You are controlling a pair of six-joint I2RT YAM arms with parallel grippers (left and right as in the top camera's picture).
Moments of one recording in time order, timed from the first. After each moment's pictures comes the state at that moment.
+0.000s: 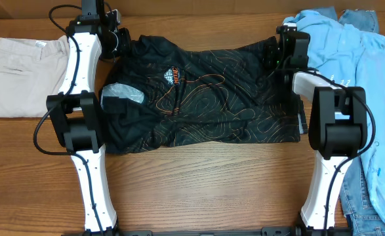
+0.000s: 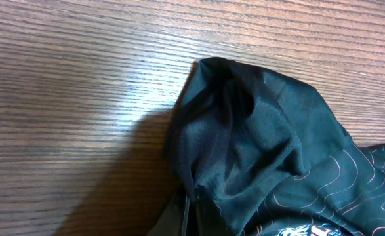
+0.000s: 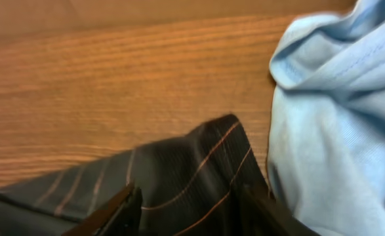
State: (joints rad) left arm 0.06 2.53 2.33 -0.91 0.32 -0.19; right arm -0.01 2.34 1.49 0.23 -0.11 0.07
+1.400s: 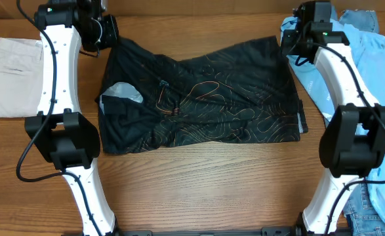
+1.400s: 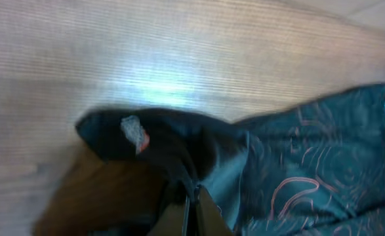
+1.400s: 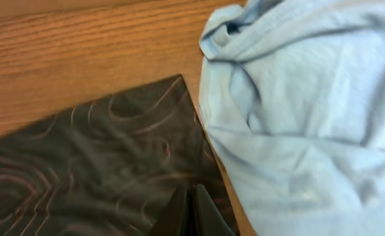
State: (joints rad) left arm 0.09 2.28 2.35 -1.20 0.37 -0.16; right arm -0.03 2.11 1.80 -0.63 0.01 0.07
